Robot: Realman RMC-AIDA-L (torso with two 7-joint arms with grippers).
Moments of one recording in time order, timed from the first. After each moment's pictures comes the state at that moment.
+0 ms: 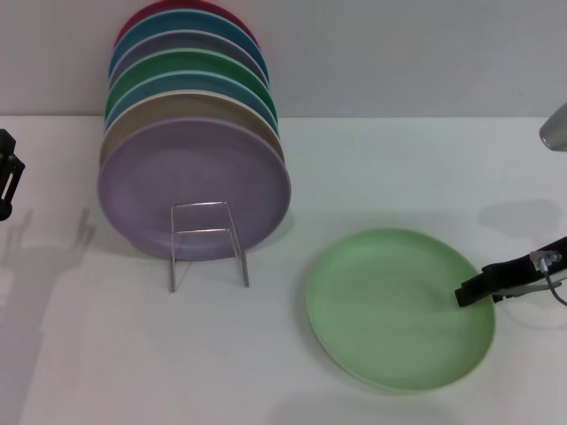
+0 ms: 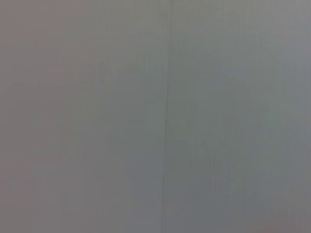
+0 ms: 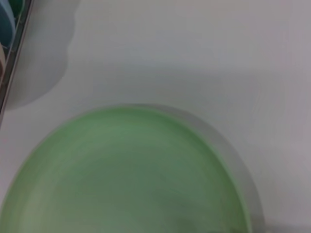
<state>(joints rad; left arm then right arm) -0.30 -2.07 -0.86 -0.26 2.26 1.44 -0.11 0.55 2.03 2.02 1.07 -2.54 1.44 -0.39</state>
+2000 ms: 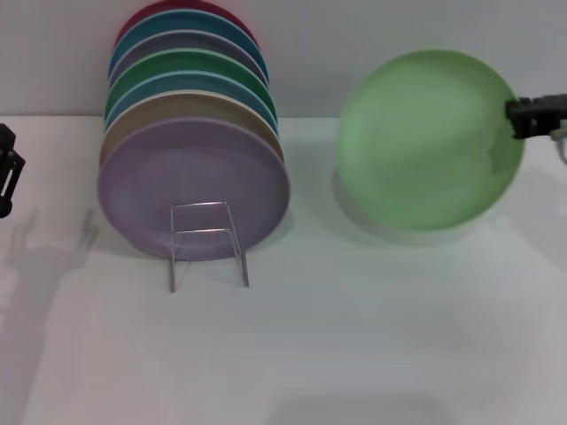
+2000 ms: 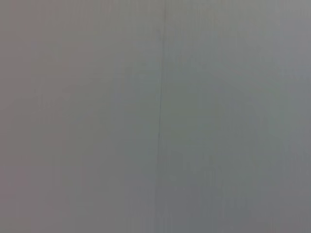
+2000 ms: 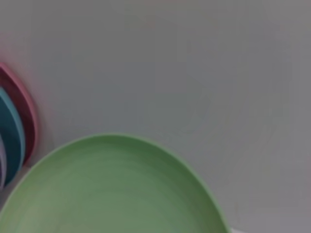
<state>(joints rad) -0.30 -2.07 -0.85 -0.26 2.26 1.48 -0.11 0.31 2.08 1.79 1.49 -2.59 0.80 -0.47</state>
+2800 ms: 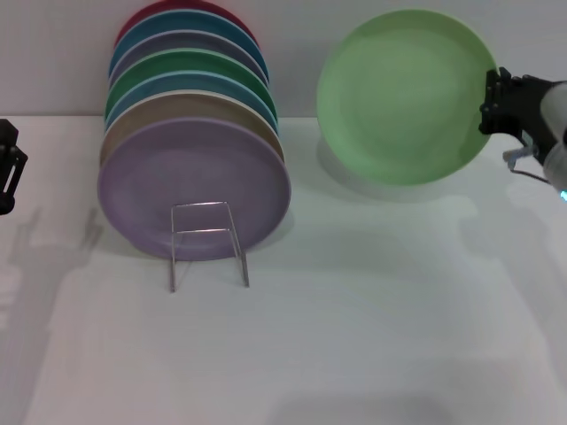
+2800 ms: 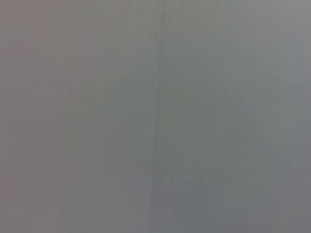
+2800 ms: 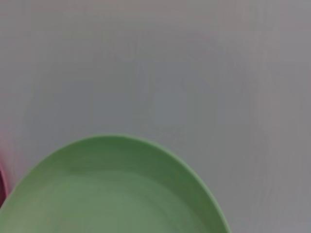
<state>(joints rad) -0.30 -2.07 -0.84 -0.27 2.26 1.49 -0.12 0.20 2.08 1.39 1.15 -2.57 -0.19 -0.43</state>
